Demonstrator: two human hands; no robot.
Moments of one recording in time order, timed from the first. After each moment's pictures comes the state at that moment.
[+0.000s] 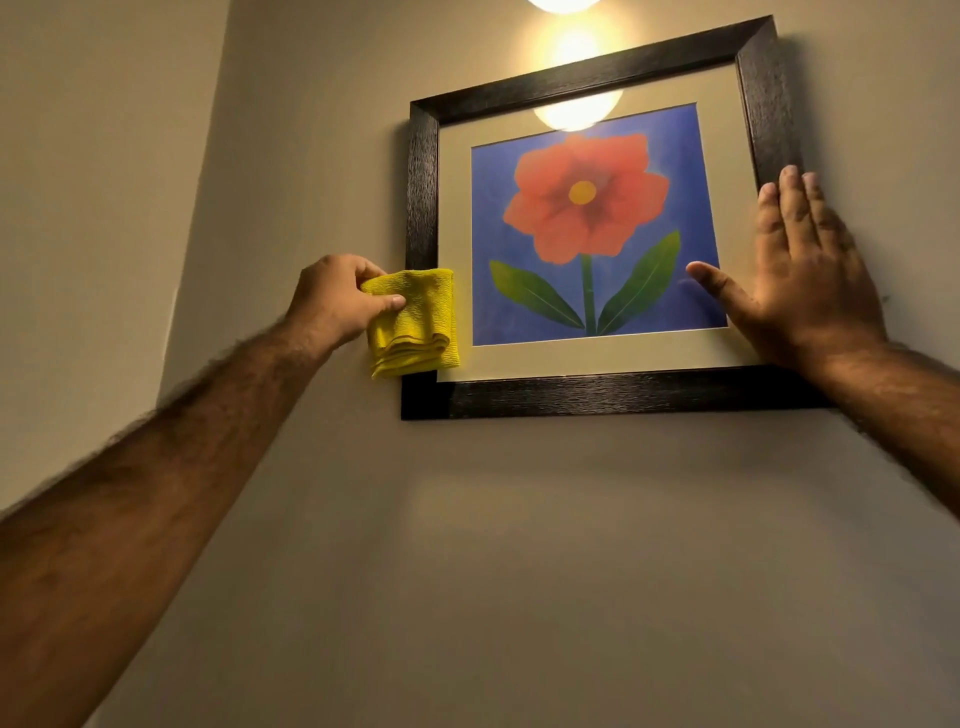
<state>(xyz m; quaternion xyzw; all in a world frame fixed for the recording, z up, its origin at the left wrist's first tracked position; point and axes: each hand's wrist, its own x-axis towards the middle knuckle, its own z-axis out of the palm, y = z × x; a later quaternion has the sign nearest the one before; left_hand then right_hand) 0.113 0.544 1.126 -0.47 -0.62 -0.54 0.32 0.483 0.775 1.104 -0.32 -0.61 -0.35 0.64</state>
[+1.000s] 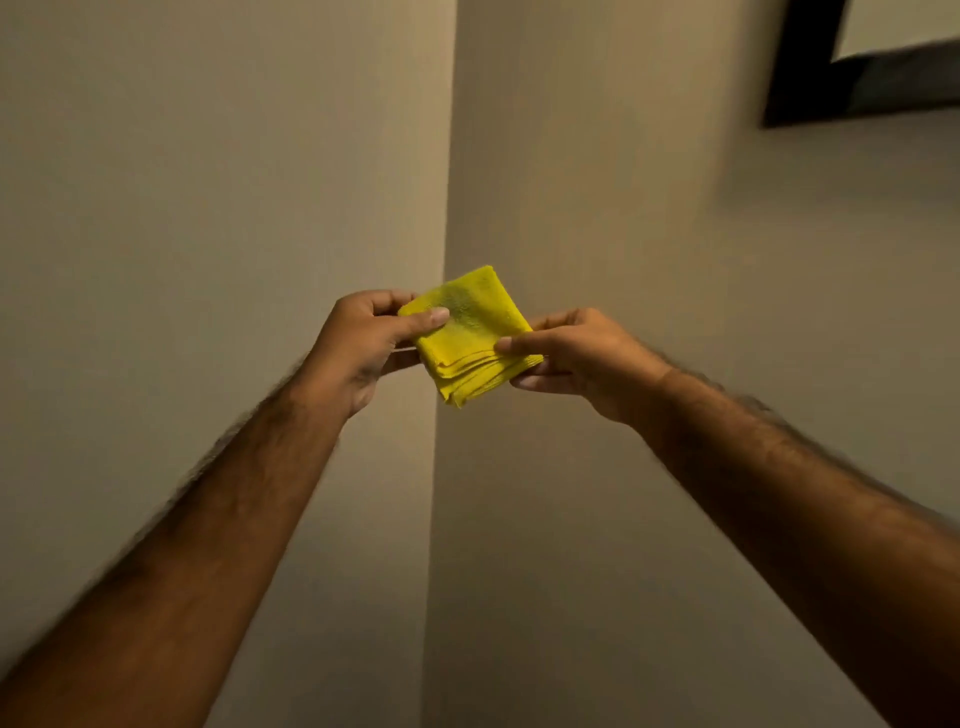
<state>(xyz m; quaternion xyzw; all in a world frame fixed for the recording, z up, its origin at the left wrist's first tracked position) -0.006 0.340 0.832 -0.33 -0.59 -0.74 -0.04 0.120 0.528 0.849 -0.08 -0.77 0.61 0.18</state>
